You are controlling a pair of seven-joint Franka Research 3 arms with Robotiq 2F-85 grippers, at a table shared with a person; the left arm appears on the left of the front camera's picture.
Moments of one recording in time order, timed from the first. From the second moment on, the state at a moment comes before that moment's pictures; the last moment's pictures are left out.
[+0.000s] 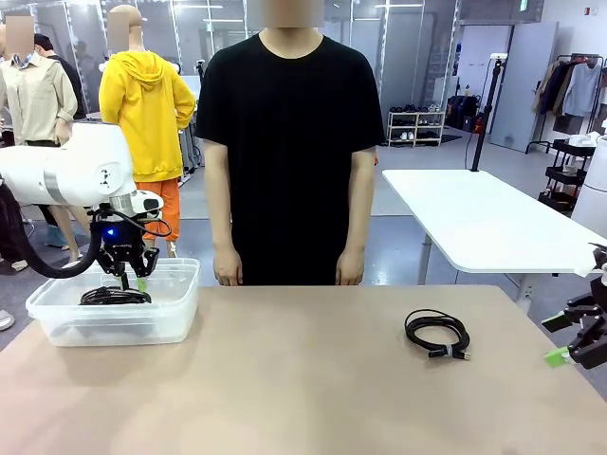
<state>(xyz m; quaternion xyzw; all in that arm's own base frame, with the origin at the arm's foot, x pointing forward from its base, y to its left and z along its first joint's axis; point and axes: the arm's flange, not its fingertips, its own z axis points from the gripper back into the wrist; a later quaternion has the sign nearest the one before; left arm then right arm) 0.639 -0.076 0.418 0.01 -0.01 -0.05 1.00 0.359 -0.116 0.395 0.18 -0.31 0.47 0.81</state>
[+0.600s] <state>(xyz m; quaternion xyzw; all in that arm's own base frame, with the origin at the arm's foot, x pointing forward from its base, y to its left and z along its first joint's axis) 0.632 -0.083 0.427 0.01 -0.02 -0.03 1.00 0.359 -0.116 0.395 0.18 -0.31 0.47 0.81</state>
